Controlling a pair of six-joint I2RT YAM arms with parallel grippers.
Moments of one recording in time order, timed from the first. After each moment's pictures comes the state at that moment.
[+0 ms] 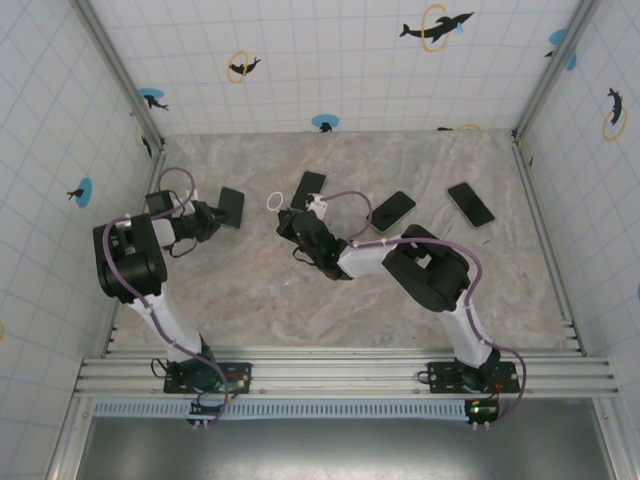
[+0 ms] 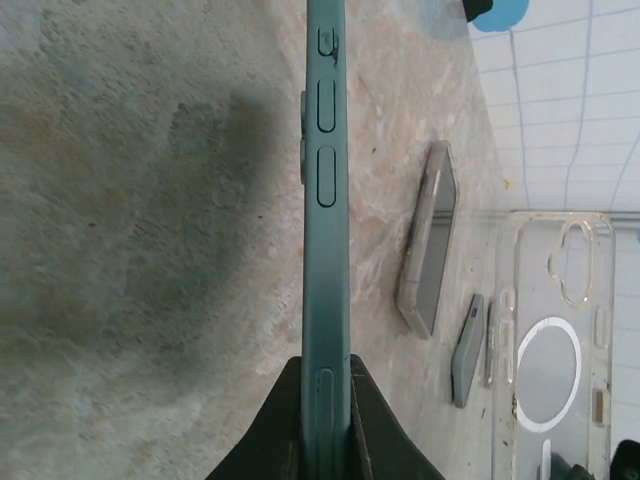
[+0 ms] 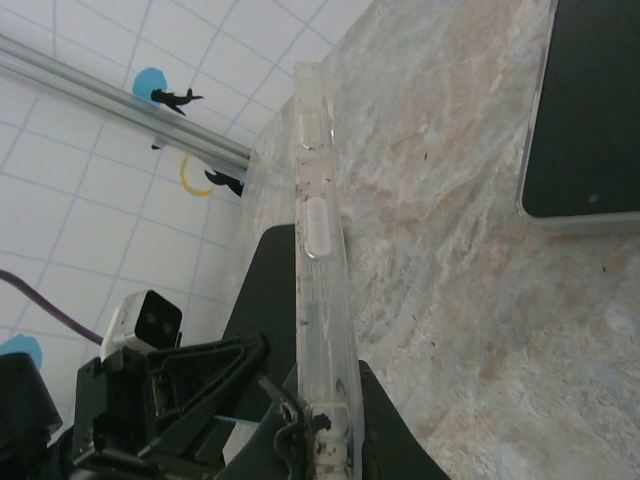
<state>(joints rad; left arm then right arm) 0.28 1.93 0.95 0.06 0.94 -0.55 0.97 2.15 1.24 0.59 0.30 1.13</state>
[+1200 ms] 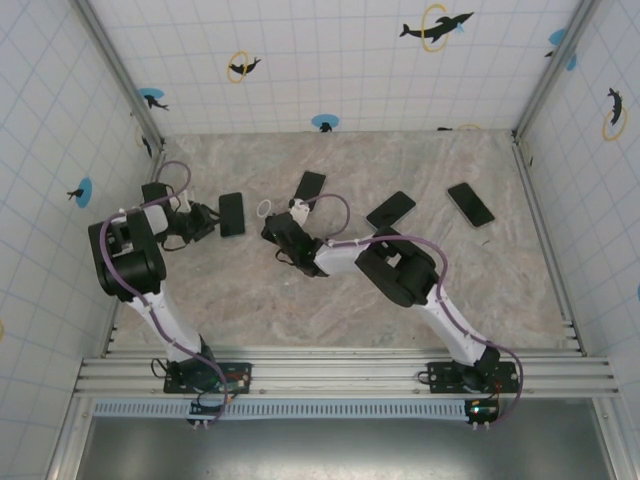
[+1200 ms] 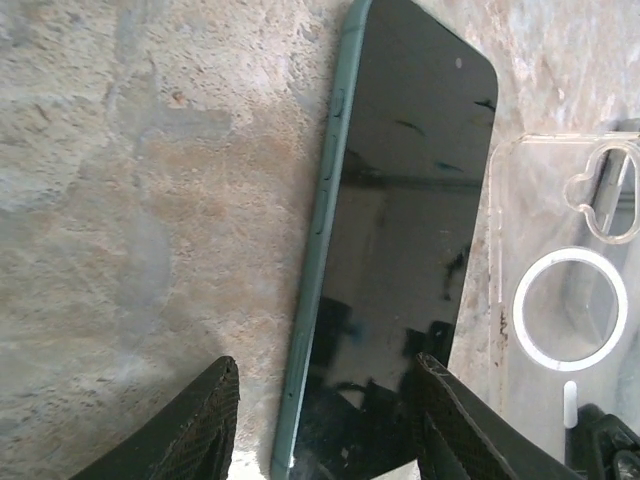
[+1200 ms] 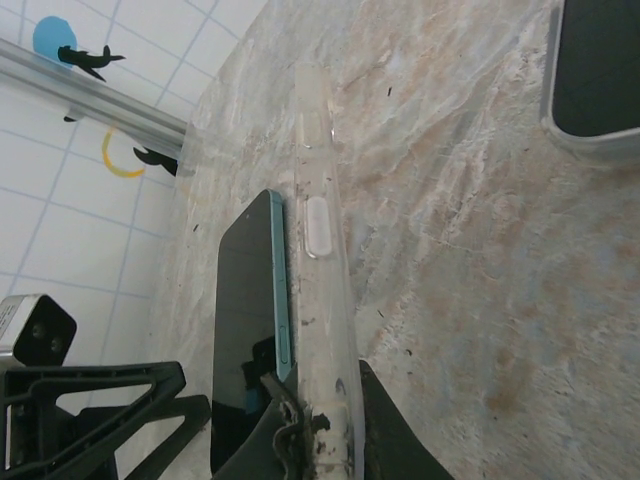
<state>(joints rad) 0.29 1.94 1.12 -0.35 0.68 -0.26 1.00 2.40 1.55 0.44 0.35 1.15</state>
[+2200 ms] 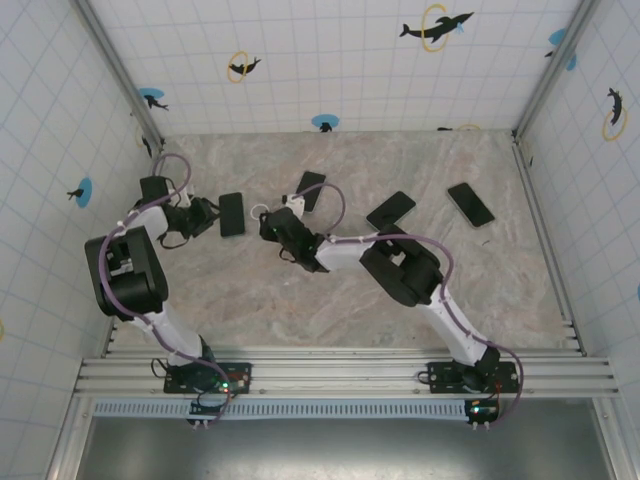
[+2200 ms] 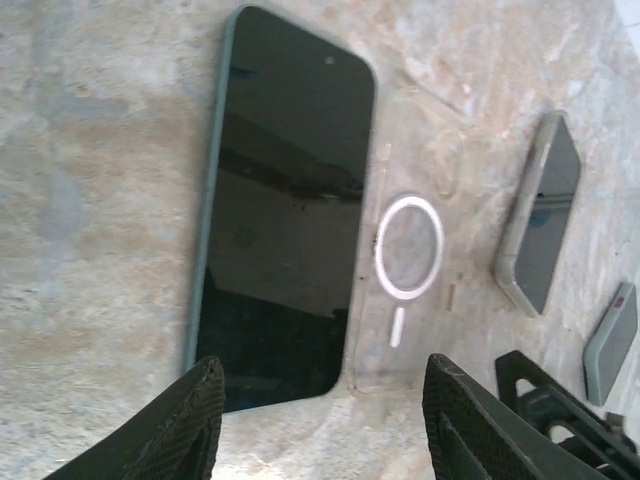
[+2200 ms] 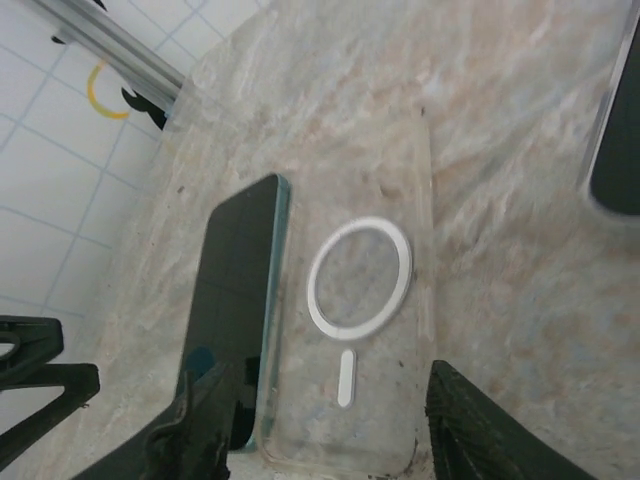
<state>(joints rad) 0.23 1.74 1.07 -0.39 0.64 -0.30 0.97 2.31 1.54 0.35 0.31 0.87</state>
